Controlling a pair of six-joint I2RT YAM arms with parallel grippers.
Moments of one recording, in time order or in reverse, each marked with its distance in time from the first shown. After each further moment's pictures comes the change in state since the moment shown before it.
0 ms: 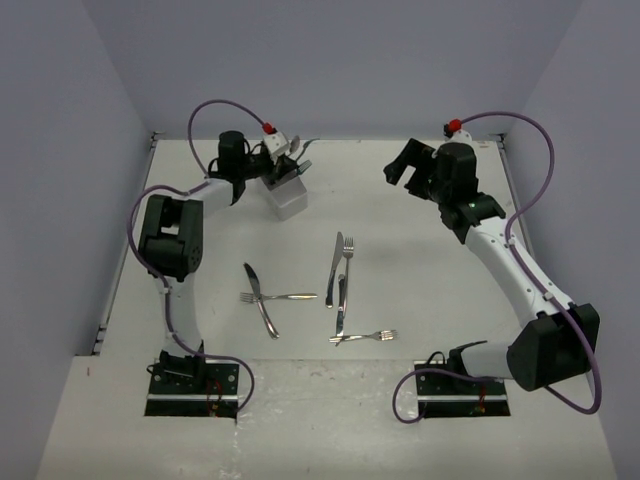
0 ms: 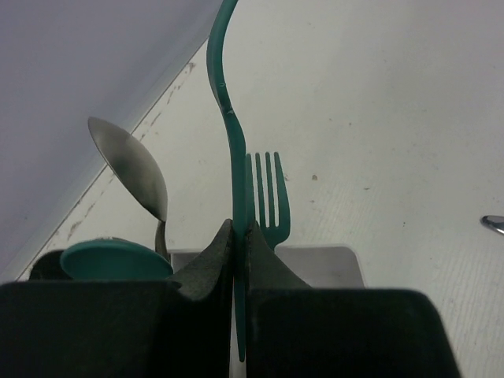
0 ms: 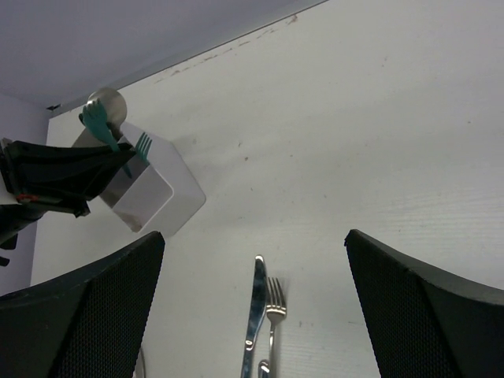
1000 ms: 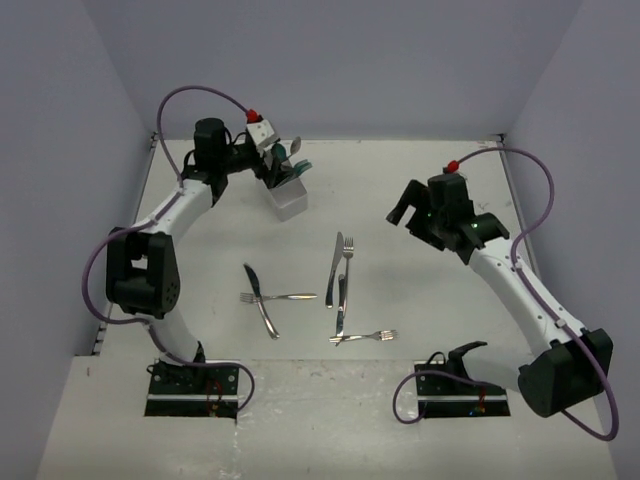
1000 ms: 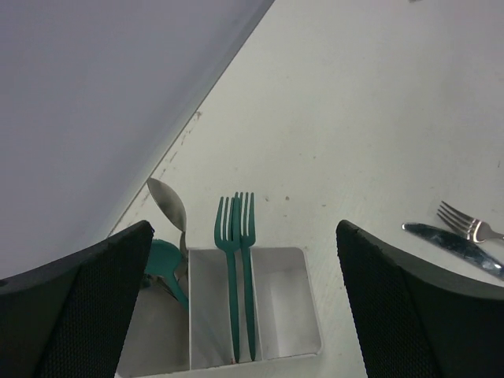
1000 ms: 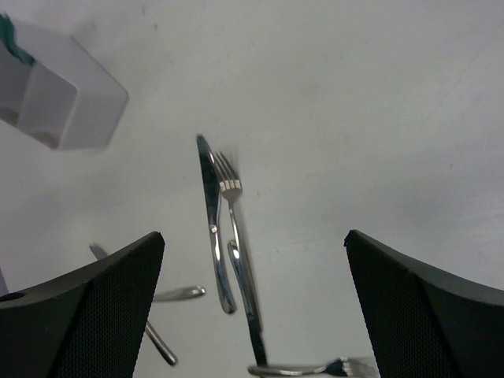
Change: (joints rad) left arm 0.010 -0.316 -0.105 -0.204 -0.001 0.046; right arm 0.033 -0.103 -0.064 -0.343 0.060 0.161
